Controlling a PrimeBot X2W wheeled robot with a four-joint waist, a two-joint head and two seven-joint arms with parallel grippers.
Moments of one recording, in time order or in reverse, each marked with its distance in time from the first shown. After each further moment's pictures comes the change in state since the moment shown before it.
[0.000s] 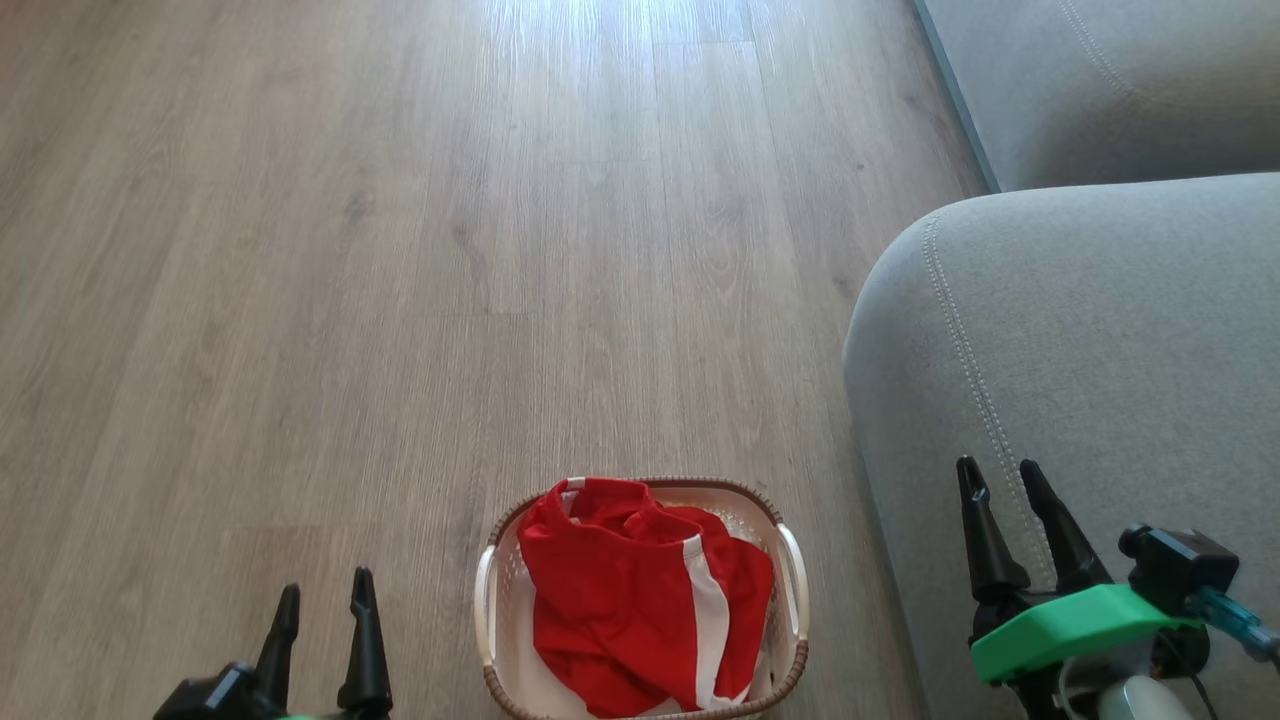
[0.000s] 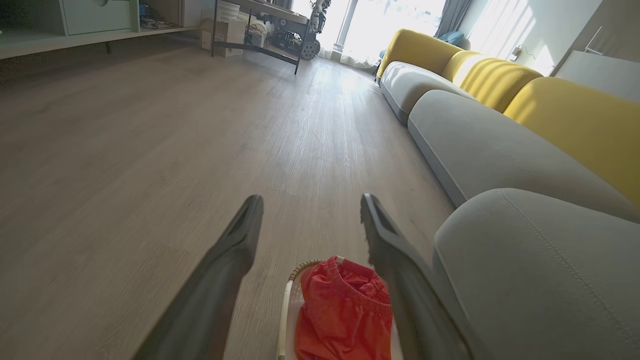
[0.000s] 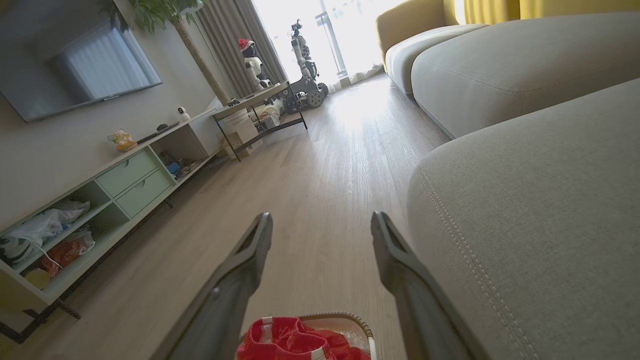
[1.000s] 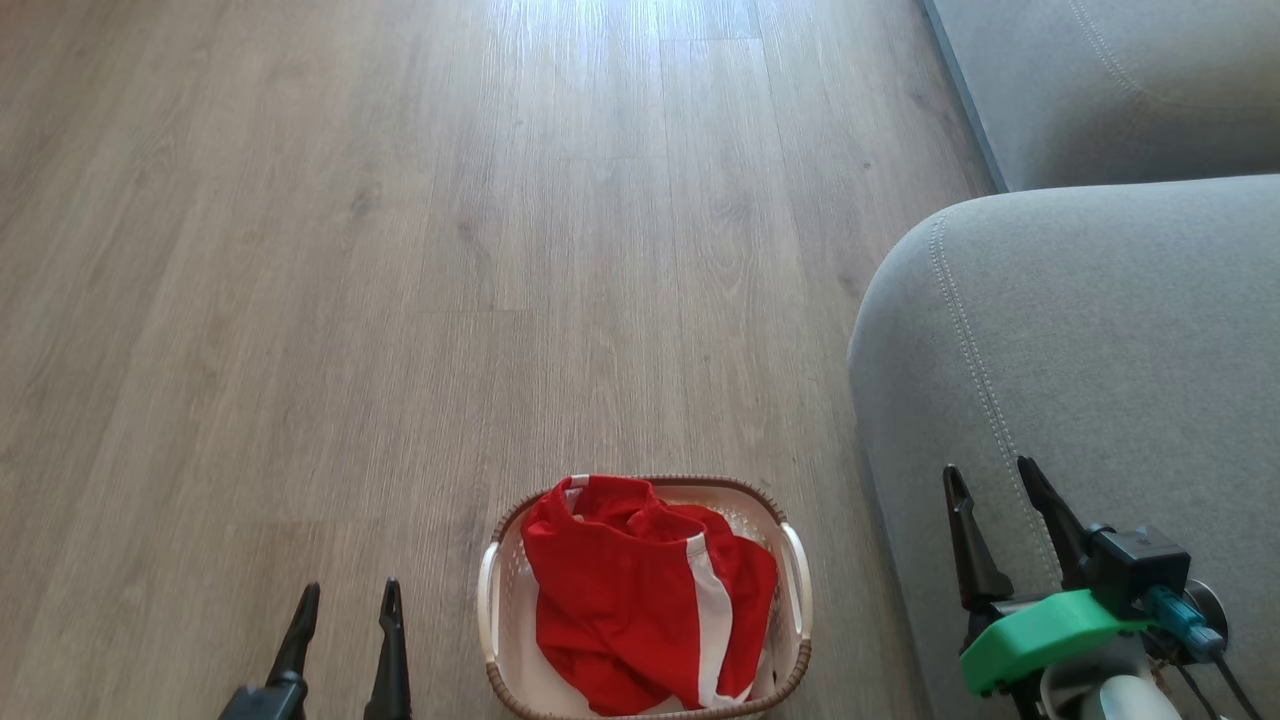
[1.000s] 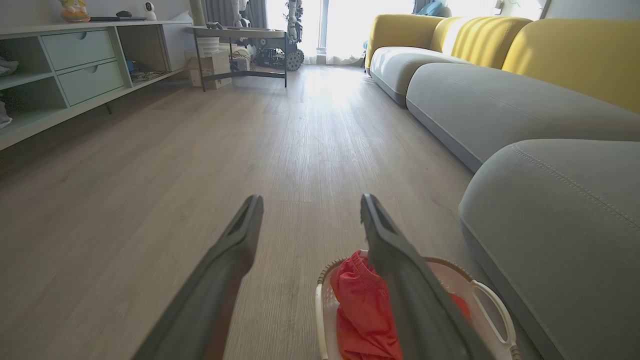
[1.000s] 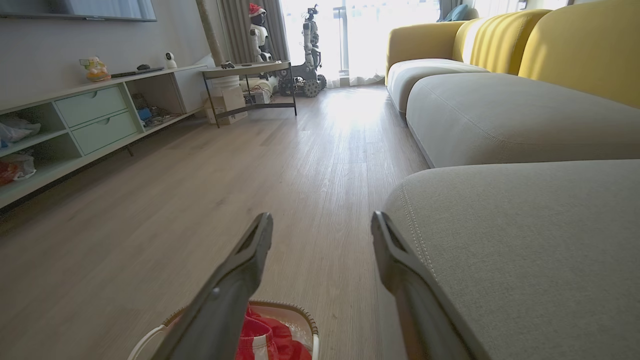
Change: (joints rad) left arm 0.000 0.003 -0.020 0.038 0.254 0.016 -0.070; right arm 0.001 0.049 -0.069 0.002 -0.357 0.000 -0.008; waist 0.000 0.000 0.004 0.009
